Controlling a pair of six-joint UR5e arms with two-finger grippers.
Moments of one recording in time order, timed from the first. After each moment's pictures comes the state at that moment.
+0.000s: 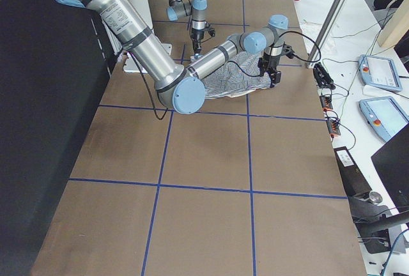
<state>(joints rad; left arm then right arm) -0.34 -2.20 -1.63 -1.98 -1.91 -1.73 0.98 -0.84 1.40 -1.66 2.08 0.29</state>
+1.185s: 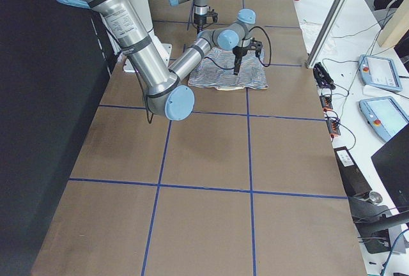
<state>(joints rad) -0.39 -2.08 -1.85 -1.76 -1.91 -1.47 0.76 -0.96 1.69 -1.64 2.12 1.15</state>
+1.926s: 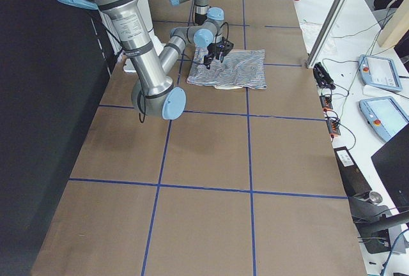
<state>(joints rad) -0.39 -2.06 -1.86 -1.76 -1.91 -1.46 0.47 -1.00 1.80 -1.65 1.90 1.86</state>
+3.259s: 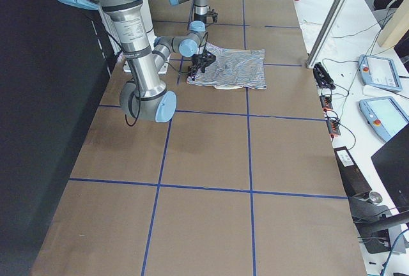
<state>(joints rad) -0.39 -2.07 -1.85 -1.77 -1.91 -1.46 0.35 -1.07 1.78 -1.64 1.78 1.92</state>
